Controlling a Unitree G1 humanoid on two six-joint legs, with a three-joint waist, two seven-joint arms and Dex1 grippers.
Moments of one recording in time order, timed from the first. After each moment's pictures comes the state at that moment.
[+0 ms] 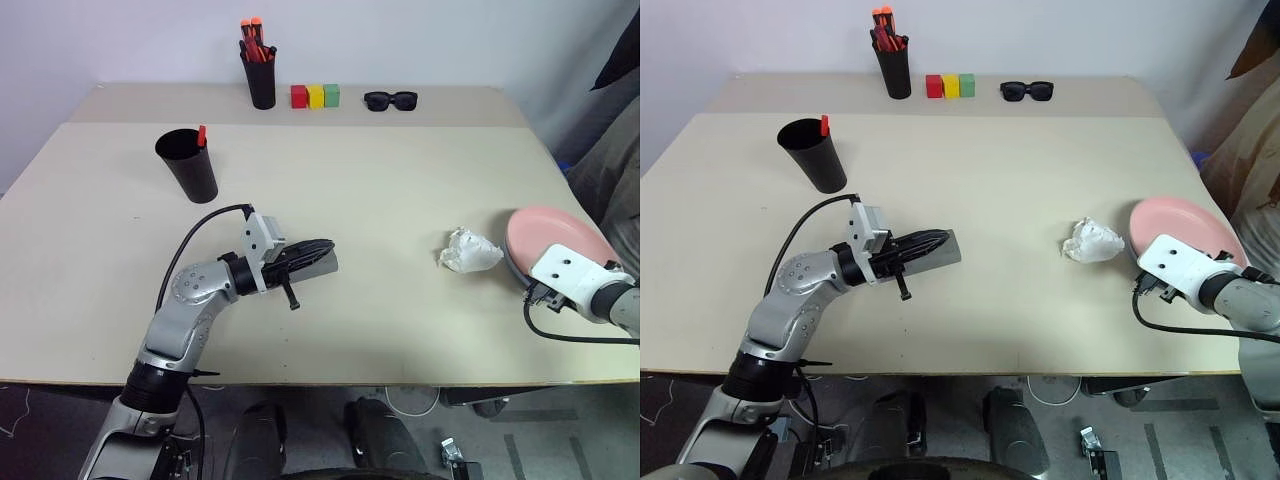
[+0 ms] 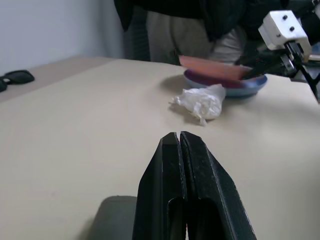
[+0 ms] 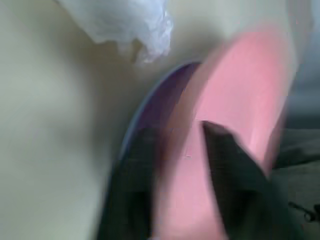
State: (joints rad) left arm -0.32 0.39 -0.13 -0.15 -0.38 0.20 -0.87; right arm 0.11 -0.96 -0.30 -0.26 -0.20 0.36 0.72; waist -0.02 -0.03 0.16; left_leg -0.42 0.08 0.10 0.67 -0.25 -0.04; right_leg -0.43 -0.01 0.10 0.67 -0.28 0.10
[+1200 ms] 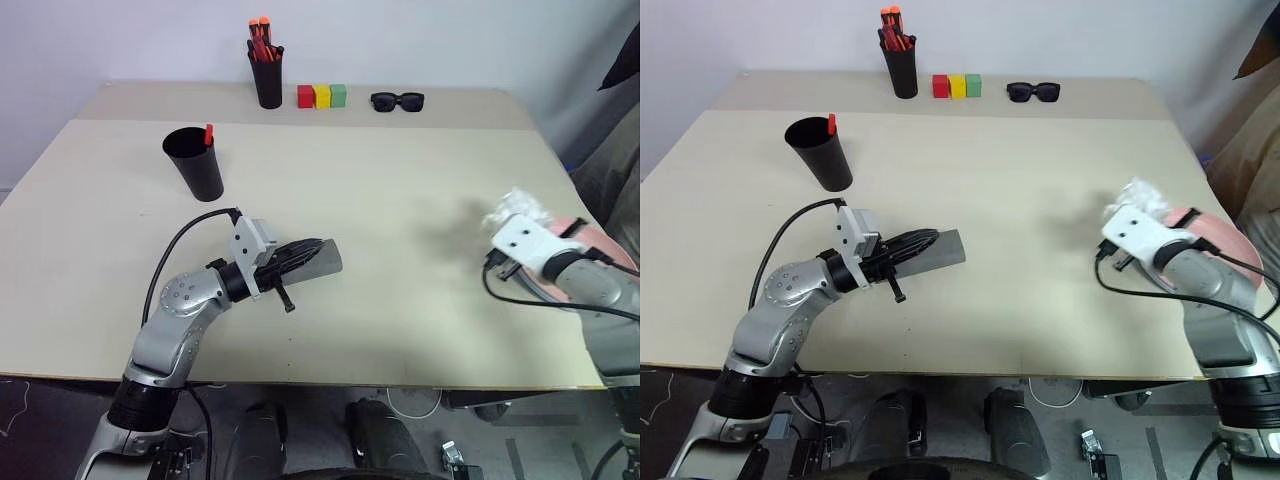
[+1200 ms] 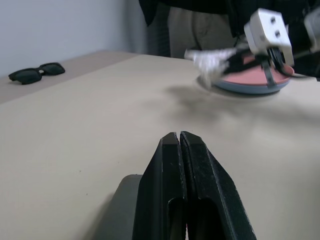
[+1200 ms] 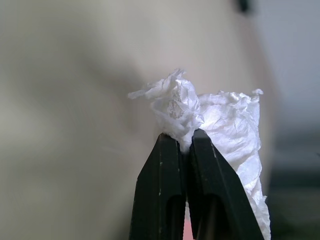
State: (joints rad) left arm -0.26 0.40 -0.11 -0.25 -0.38 0.25 -0.78; right arm -0.14 -0.86 -0.14 -0.13 -0.31 0.33 0.47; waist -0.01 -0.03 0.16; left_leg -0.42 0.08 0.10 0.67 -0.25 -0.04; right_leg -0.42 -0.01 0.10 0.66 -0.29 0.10
